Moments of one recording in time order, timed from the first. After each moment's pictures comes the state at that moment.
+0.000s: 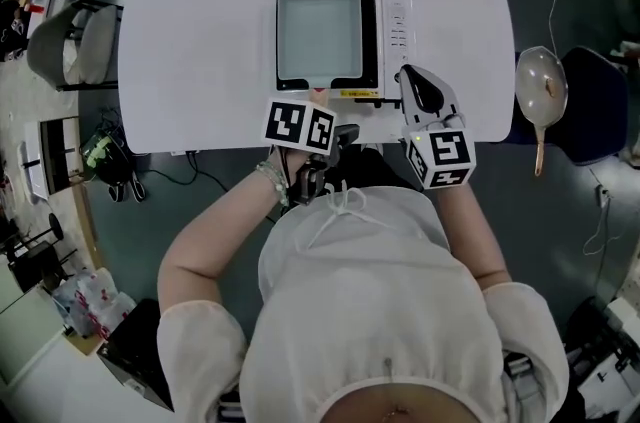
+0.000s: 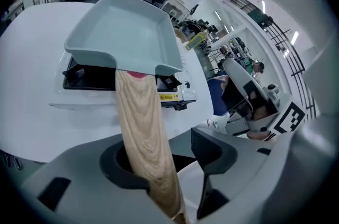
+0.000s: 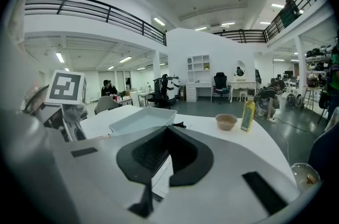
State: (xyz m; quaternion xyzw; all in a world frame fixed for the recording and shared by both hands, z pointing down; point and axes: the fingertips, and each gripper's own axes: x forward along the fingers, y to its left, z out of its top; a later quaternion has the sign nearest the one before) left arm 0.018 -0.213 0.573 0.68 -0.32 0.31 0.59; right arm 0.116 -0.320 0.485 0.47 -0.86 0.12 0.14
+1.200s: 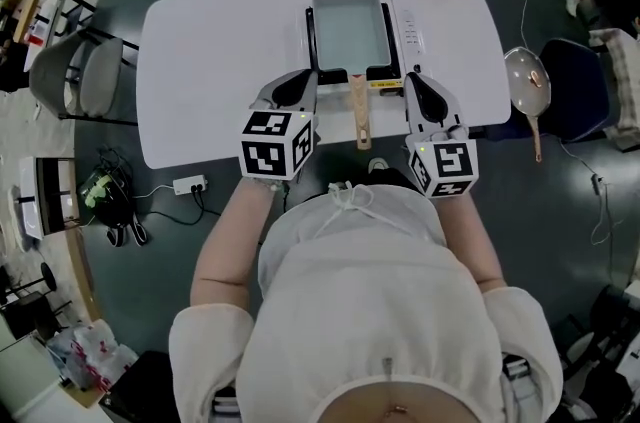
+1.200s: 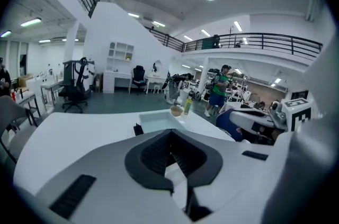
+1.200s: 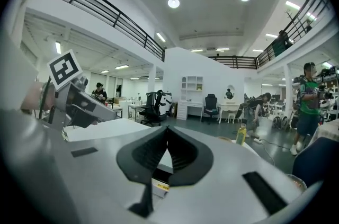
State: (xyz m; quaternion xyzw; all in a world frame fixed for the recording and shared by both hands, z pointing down) left arm -0.123 -0.247 0.415 0.83 -0.49 0.16 0.21; right arm 0.047 -0.231 0.403 0.54 -0.84 0.02 0.09
